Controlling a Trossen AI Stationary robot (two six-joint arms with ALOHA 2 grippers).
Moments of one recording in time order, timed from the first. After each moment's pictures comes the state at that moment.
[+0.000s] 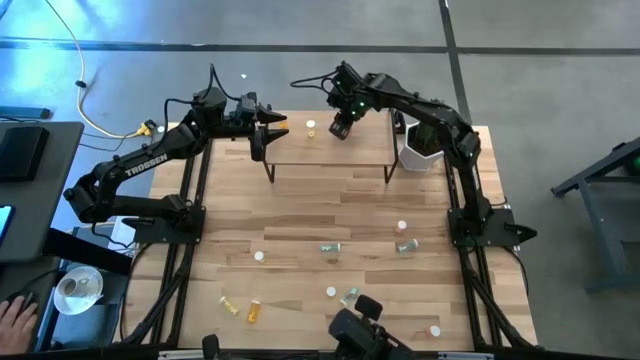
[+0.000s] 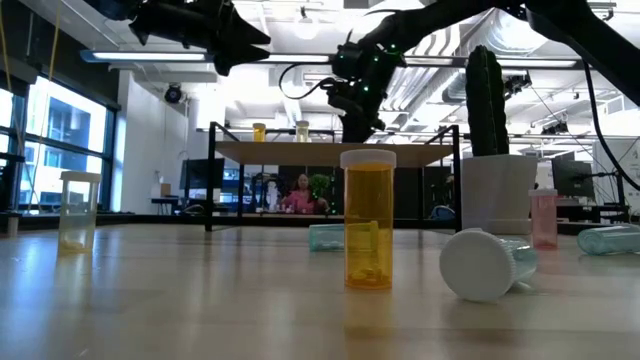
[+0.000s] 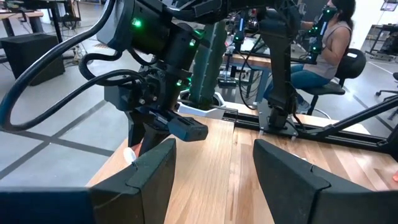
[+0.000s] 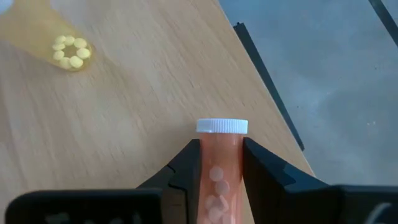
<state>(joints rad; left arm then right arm) 0.85 1.13 0.89 0.07 0.54 0.02 -0.64 2.12 2.05 -1.00 -0.04 -0.18</state>
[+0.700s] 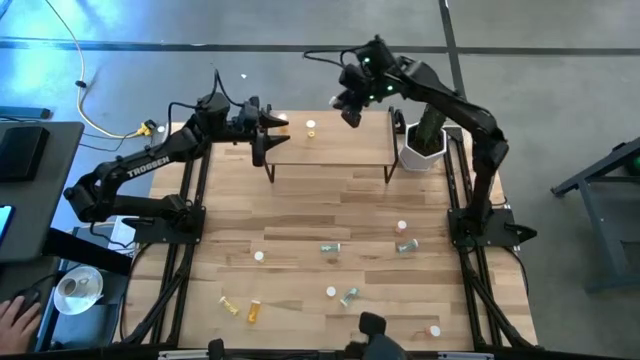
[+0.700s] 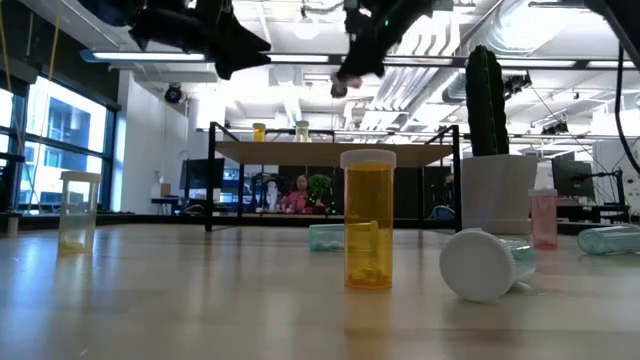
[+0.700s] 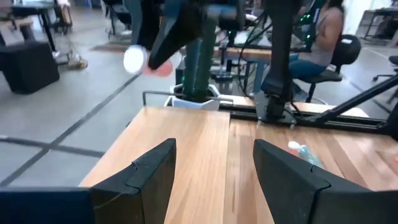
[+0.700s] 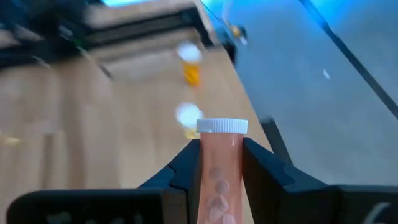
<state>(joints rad) 0.82 1.13 0.83 0.13 0.54 0.08 -0.63 1.86 2.05 -0.90 -0.32 -0.24</state>
